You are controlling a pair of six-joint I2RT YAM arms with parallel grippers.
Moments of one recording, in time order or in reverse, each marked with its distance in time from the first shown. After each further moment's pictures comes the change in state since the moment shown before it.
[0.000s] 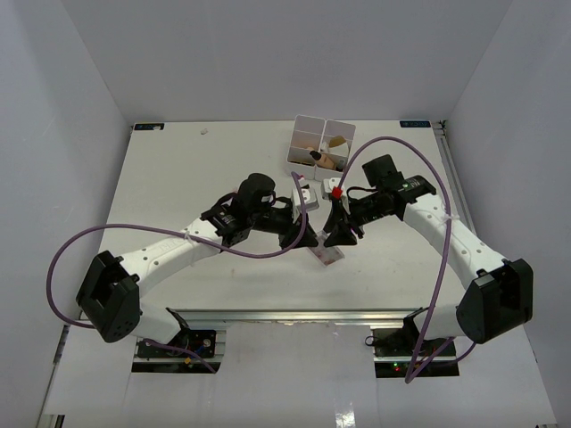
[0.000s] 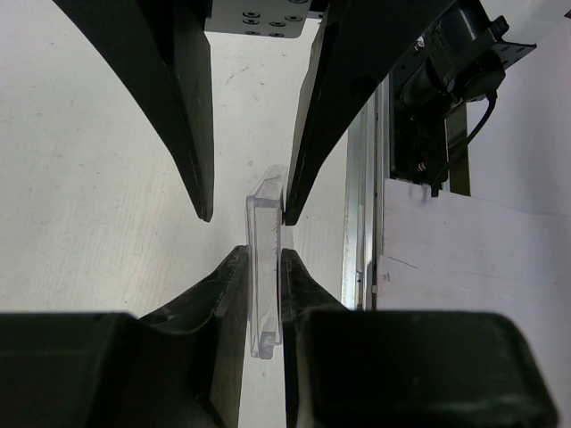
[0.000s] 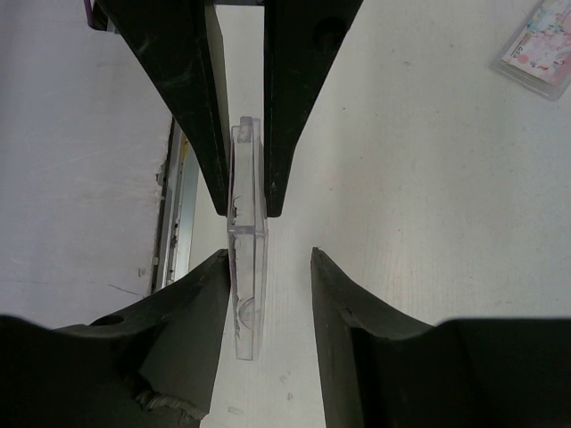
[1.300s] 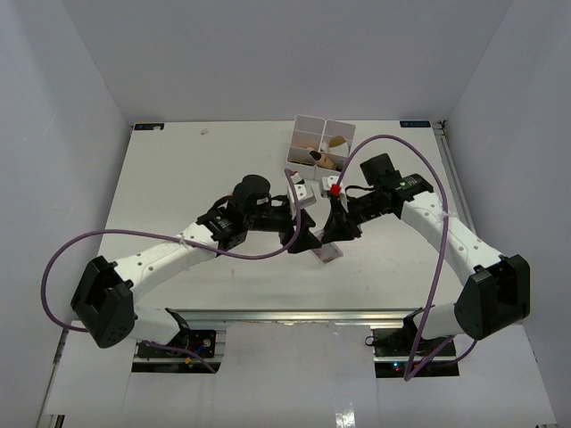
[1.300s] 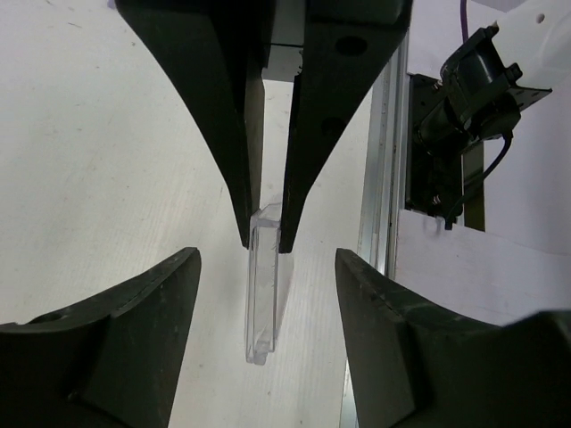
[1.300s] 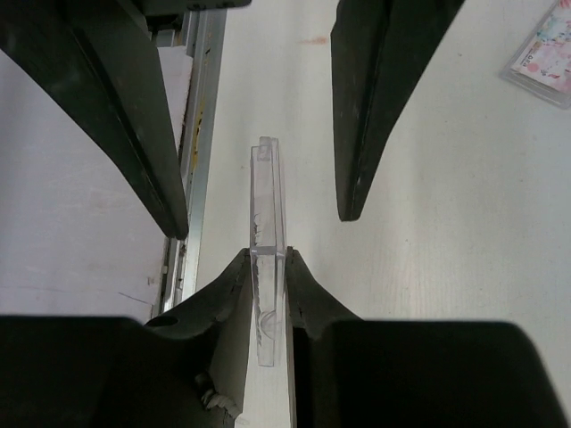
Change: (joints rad) left arm -0.008 -0.040 -0.033 0.096 -0.081 -0.073; right arm 0.006 0.024 0.014 0.007 -0.029 0.026
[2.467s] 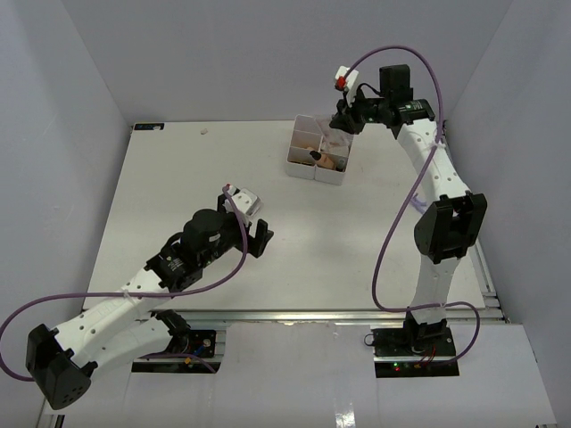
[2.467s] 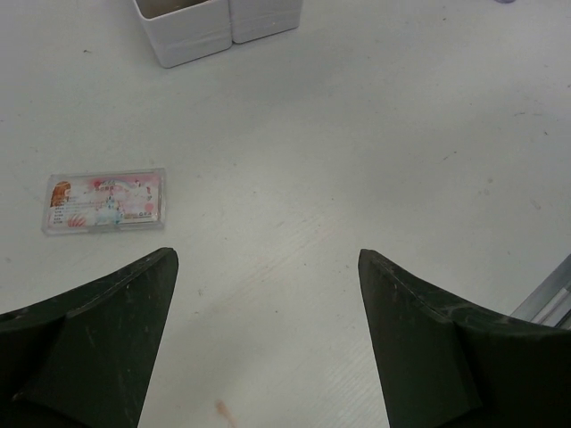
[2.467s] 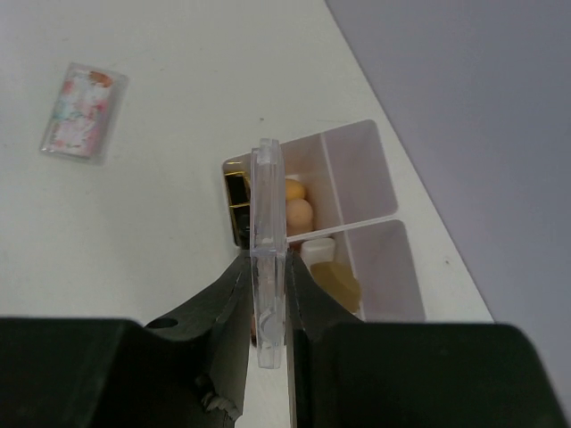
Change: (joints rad) left arm 0.032 -0.491 -0.303 -0.126 -0.710 -0.097; right arm -0.215 0.588 0.895 0.228 0.299 0.224
